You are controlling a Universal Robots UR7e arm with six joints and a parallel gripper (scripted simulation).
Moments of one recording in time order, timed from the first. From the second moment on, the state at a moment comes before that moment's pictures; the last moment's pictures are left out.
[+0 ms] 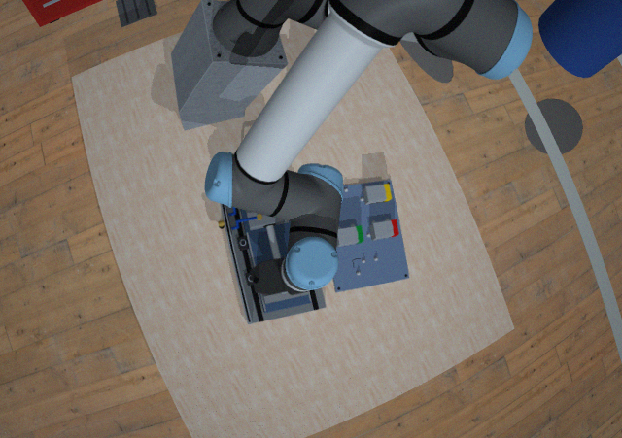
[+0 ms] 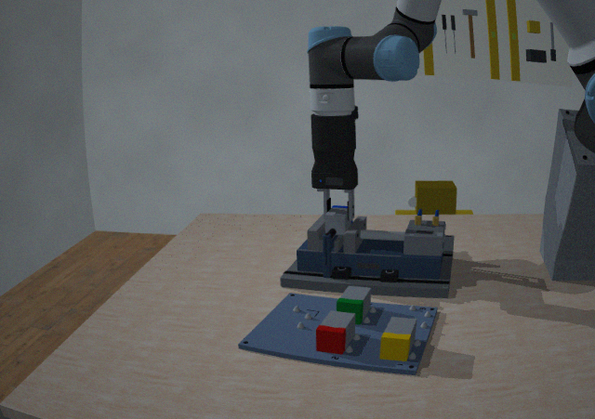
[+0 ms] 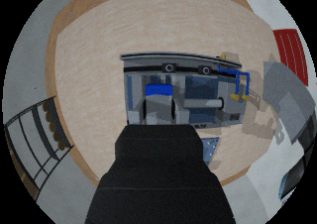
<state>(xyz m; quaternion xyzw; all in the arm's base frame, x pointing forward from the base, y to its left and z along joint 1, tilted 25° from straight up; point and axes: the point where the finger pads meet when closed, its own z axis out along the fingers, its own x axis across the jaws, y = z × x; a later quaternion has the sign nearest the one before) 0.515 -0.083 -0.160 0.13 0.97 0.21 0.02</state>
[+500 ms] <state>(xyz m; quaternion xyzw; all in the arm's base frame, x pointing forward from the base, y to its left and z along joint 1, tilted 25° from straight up) 0.515 -0.083 -0.160 0.13 0.97 0.21 0.02</state>
